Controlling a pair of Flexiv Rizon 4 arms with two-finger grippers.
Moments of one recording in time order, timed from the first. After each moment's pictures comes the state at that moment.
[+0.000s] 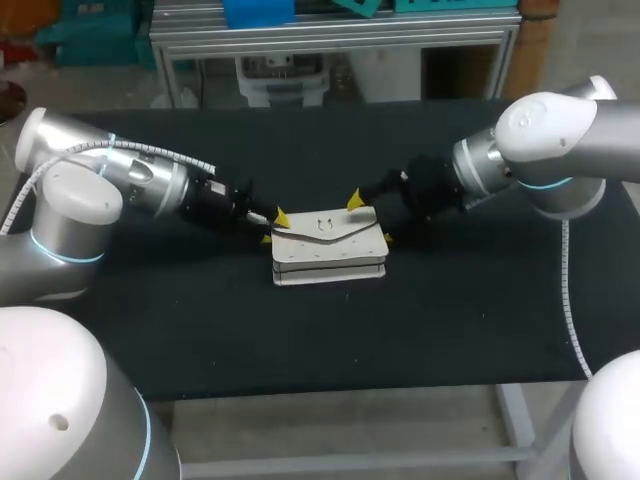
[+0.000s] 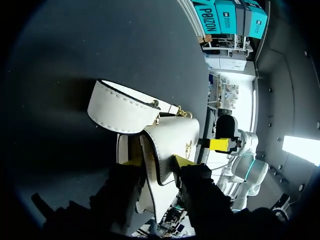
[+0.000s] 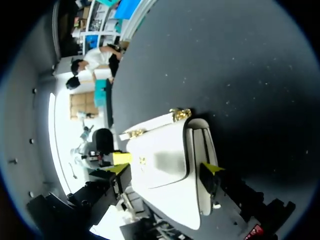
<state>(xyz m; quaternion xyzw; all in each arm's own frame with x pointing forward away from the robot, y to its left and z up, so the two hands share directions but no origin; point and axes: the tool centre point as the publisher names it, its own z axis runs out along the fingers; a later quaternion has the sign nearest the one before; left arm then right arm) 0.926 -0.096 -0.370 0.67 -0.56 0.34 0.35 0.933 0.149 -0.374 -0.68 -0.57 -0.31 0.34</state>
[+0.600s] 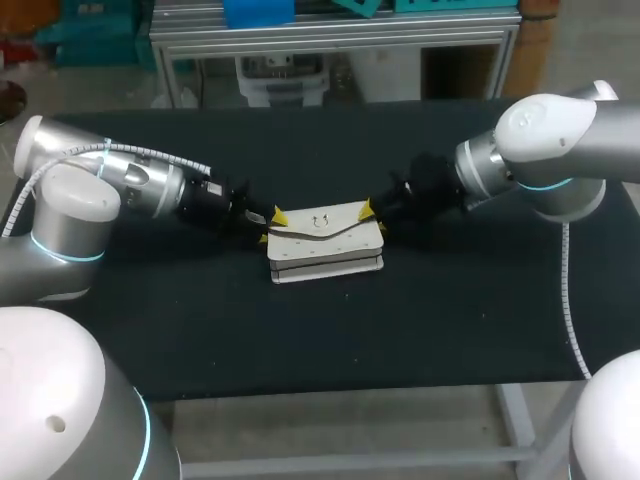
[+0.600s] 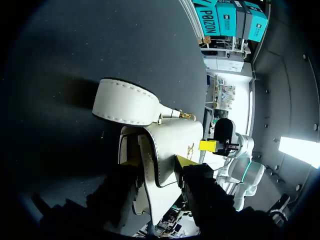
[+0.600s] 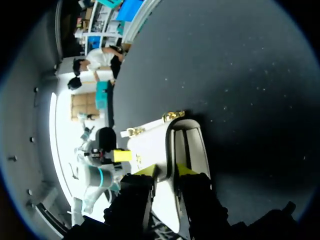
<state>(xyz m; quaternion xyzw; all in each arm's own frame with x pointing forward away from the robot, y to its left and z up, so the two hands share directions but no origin) 0.935 -0.093 -0.374 0.66 -0.55 0.35 0.37 0.938 0.147 -0.374 -0.67 -0.58 -0.33 0.33</state>
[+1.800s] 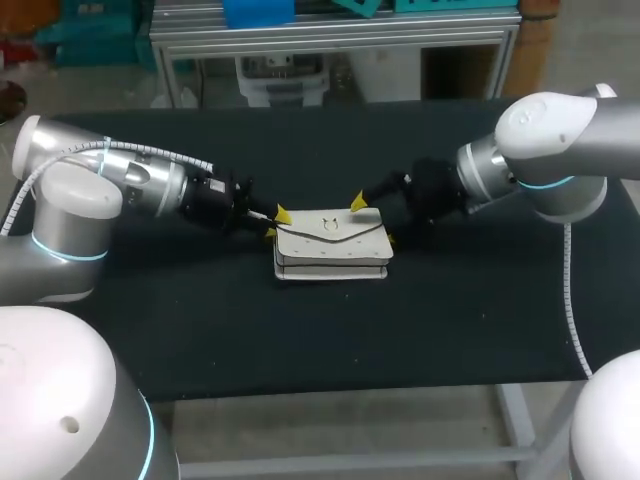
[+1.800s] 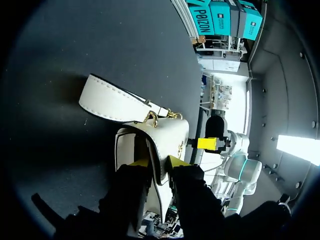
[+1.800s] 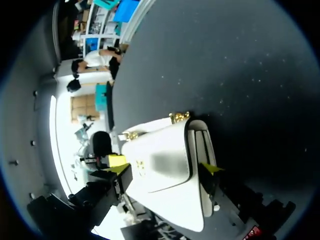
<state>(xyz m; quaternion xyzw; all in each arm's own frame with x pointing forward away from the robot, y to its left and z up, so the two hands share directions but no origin) 0.927 -0.102 -0.355 0.66 -0.55 0.36 0.37 0.933 0.146 -0.376 -0.68 -0.57 -0.32 0.34</state>
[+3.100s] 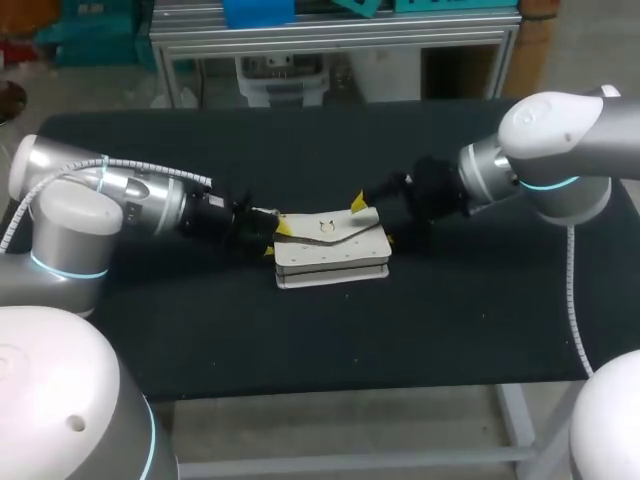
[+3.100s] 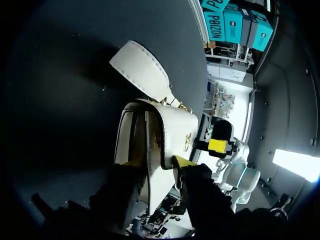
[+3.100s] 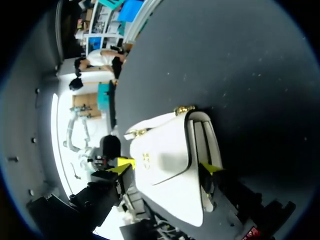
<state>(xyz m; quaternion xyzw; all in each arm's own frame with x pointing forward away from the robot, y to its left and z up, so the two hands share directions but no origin) 0.904 -0.101 -0.370 0.70 -0.50 0.34 0.39 0.923 0.148 -0.369 -0.67 -0.57 -0.33 0.34</state>
